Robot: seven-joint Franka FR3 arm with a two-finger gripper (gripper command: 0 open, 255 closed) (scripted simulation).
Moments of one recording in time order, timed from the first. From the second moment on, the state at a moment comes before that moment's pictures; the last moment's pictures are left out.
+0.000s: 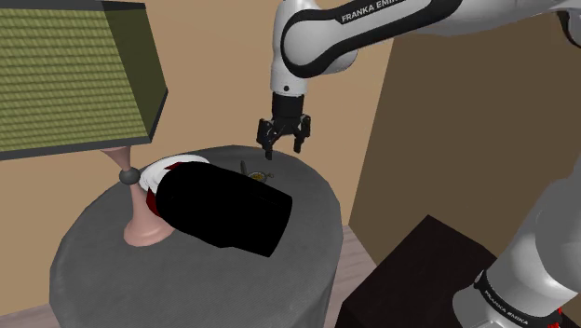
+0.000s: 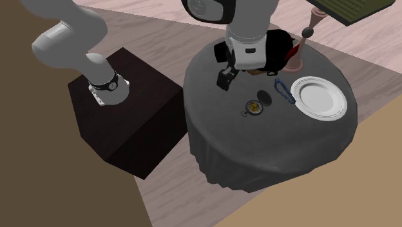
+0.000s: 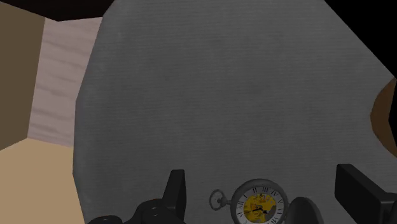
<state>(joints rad) 0.12 0.07 0.24 -1.91 0.12 1.98 0.36</state>
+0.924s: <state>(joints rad) 0.21 0.42 0.25 -1.61 0.01 2.04 0.46</state>
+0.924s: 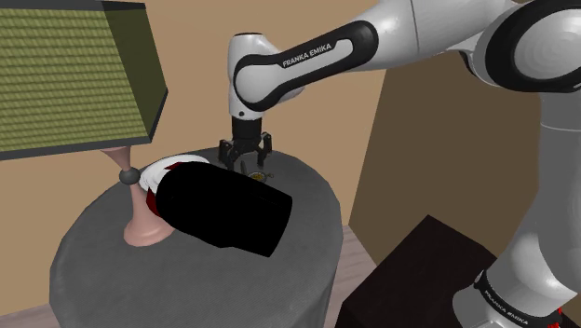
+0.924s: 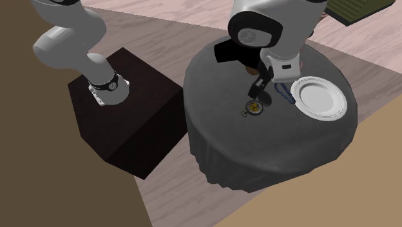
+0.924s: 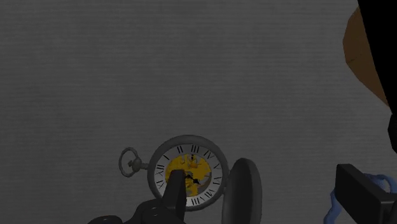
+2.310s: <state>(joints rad) 0.21 0.40 0.26 -1.57 0.01 1.99 0.46</state>
